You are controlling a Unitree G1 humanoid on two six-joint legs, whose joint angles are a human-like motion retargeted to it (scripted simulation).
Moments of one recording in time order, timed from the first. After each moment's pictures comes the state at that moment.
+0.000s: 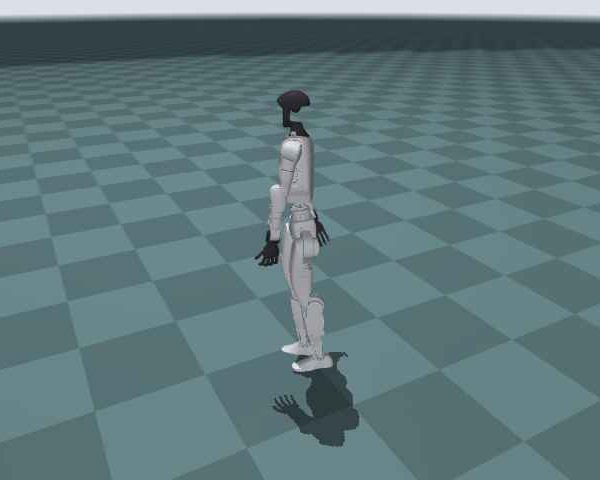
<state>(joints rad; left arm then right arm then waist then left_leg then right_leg) -0.30 -0.02 0.36 1.64 -0.25 0.02 -0.03 -0.01 -0.17 -0.14 1.70 -0.35 0.19 -0.01 -0.31 0.07 -0.07 -0.02 -0.11 -0.07 0.03 -0.05 0.03 -0.06 -0.03 -0.50 0.00 0.05 -0.05</state>
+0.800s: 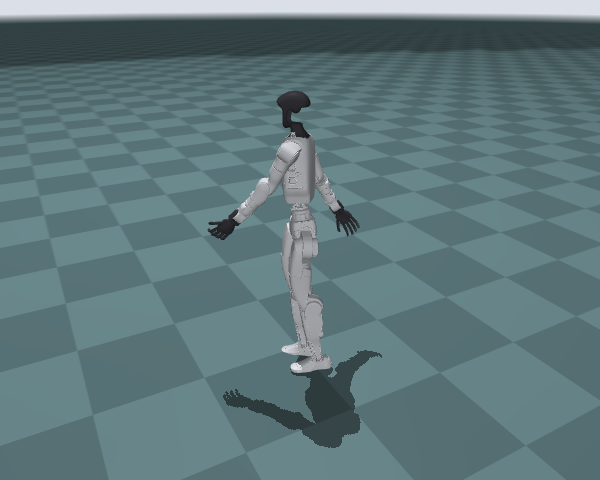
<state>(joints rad) -0.62 -0.05 0.28 1.36 -0.30 -0.13 0.08 0.27 -0.29 -0.28 1.70 -0.45 0.12 -0.06 -0.36 0.03 -0.06 -0.03 -0.10 -0.05 0.04 -0.05 0.01 -0.06 -0.03 -0.51 -0.01 0.06 -0.06</state>
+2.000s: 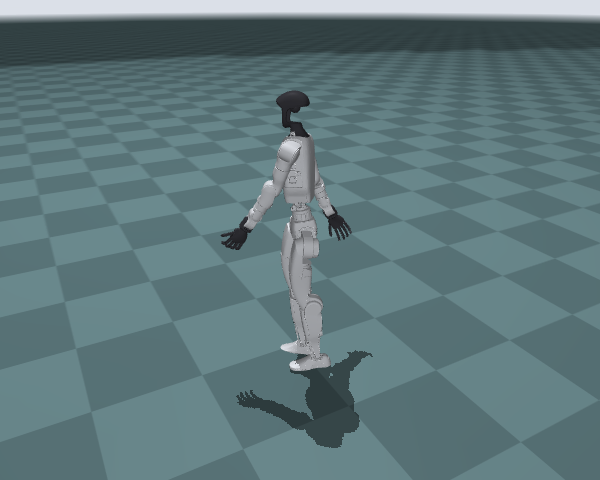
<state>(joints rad) -0.49 -0.09 0.27 1.37 -0.31 -0.10 0.11 0.20 -0.23 -0.27 1.70 -0.43 0.12 -0.19 -0.34 0.07 -0.06 -0.05 -0.12 -0.06 0.03 -0.04 0.04 -0.08 -0.06 -0.52 0.01 0.06 -0.06</state>
